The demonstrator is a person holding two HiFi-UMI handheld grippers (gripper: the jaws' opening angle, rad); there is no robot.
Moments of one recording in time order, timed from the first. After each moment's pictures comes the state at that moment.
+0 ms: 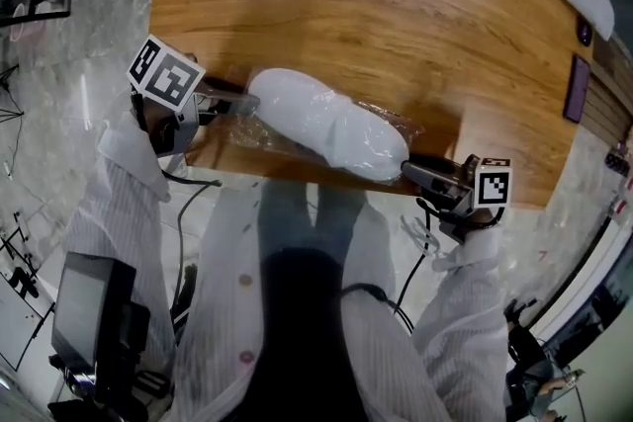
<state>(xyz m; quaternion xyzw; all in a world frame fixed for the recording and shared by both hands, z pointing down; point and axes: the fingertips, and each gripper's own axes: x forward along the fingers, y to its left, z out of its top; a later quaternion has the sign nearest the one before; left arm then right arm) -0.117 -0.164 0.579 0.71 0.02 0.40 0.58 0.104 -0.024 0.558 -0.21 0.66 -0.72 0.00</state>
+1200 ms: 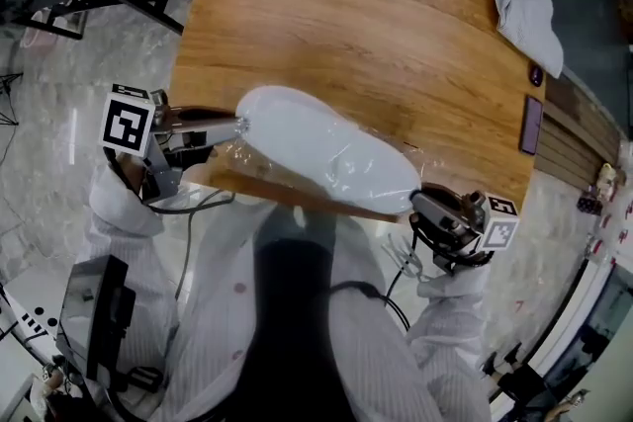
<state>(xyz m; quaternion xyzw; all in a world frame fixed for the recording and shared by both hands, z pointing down) -0.113 -0.184 0.405 0.82 -0.02 0.17 0.55 0.124 -0.051 0.401 -0.19 0.79 -0.57 0.13</state>
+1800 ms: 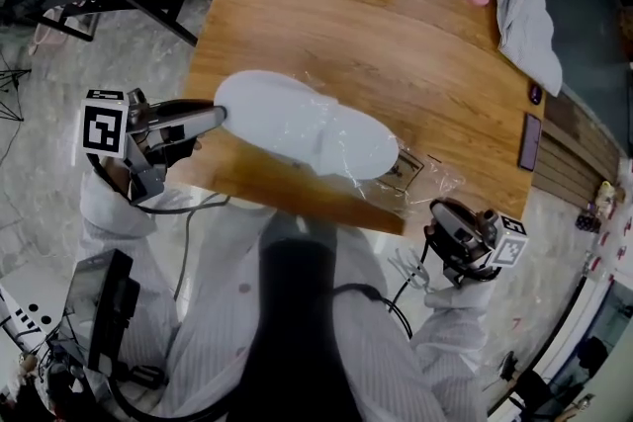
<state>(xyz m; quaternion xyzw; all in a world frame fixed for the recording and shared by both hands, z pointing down) -0.158 -0.211 0.359 0.85 -0.08 0.12 0.51 0.150 -0.047 0.381 -0.23 0.79 -0.54 0.15</state>
